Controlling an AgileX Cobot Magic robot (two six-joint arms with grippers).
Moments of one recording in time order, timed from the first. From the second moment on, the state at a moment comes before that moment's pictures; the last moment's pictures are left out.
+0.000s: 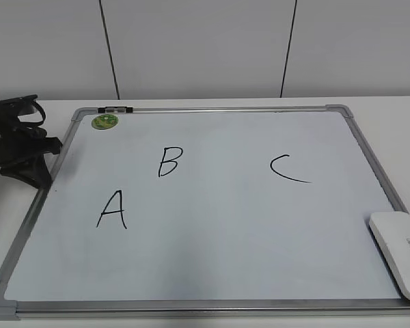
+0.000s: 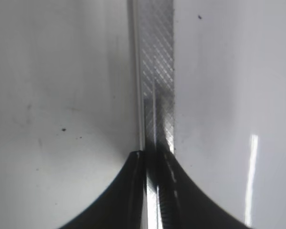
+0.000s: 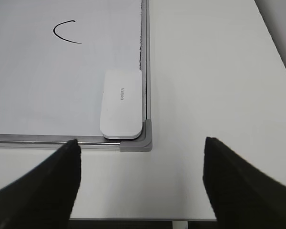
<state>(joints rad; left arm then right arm) 0.01 2.14 -1.42 -0.31 0.79 0.18 0.00 -0.02 -0.50 -0.02 1.15 -0.07</state>
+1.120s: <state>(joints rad) 0.01 2.14 -1.42 -0.31 0.79 0.18 0.00 -0.02 -0.50 0.05 1.15 -0.07</state>
